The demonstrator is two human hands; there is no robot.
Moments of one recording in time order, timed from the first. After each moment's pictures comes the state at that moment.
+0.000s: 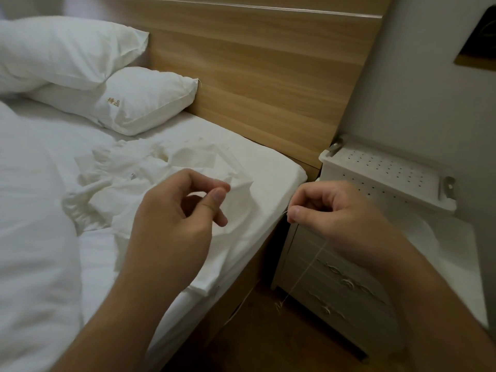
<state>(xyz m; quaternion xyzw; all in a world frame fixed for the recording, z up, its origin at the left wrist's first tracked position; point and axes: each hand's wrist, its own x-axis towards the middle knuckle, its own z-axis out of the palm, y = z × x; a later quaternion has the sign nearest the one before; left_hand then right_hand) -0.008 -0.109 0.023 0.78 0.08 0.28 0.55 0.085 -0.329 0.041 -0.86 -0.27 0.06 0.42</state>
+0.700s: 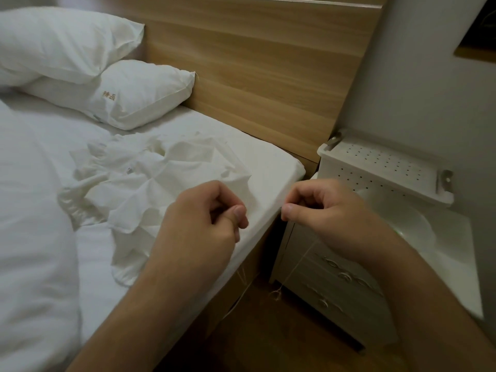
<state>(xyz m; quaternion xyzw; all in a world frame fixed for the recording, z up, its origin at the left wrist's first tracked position) -0.002 -0.124 0.013 0.83 0.08 0.17 0.52 0.083 -0.324 0.038 -0.87 -0.28 0.07 0.40</state>
